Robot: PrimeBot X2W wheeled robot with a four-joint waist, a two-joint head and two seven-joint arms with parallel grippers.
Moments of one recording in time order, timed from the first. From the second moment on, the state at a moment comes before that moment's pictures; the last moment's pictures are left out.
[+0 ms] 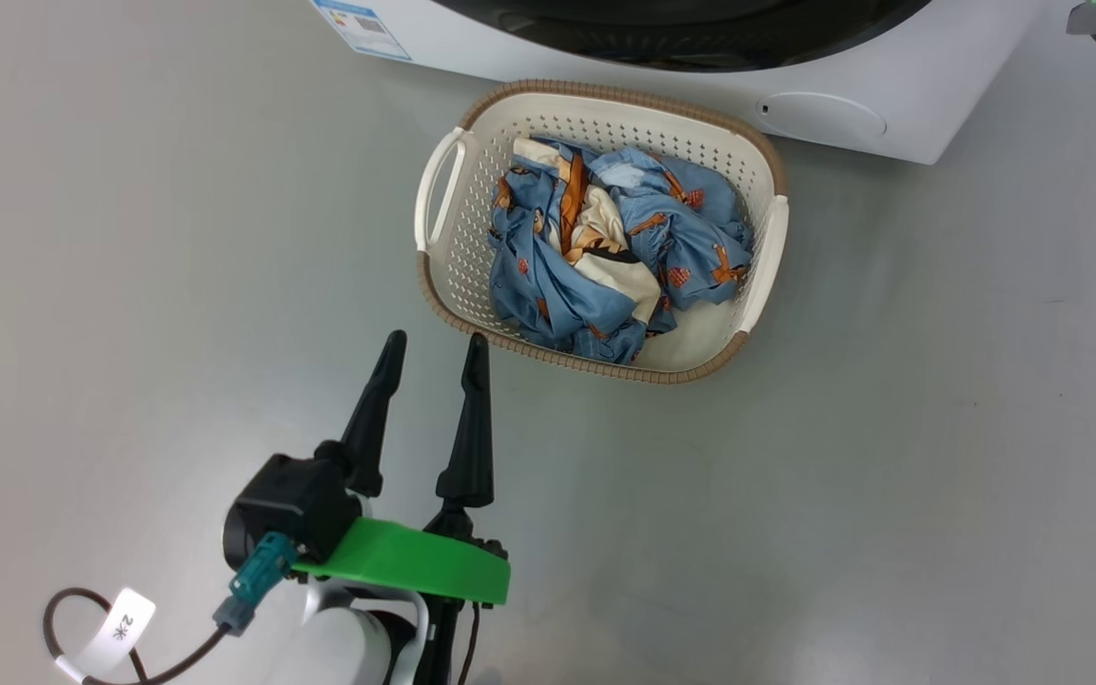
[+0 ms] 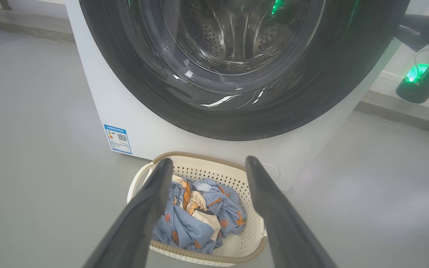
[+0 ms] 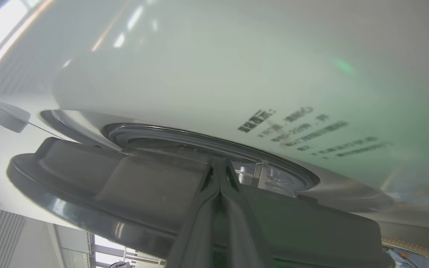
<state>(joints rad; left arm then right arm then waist) -0.29 0.03 -0.48 0.00 -0.47 0.24 -0.26 -1.27 -0.32 0.09 0.78 1.39 0.13 0.41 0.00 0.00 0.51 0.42</state>
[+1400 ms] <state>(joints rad) -0.29 0.03 -0.48 0.00 -0.46 0.24 -0.26 -1.26 -0.31 0.08 0.82 1.49 0.13 0.65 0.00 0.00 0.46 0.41</state>
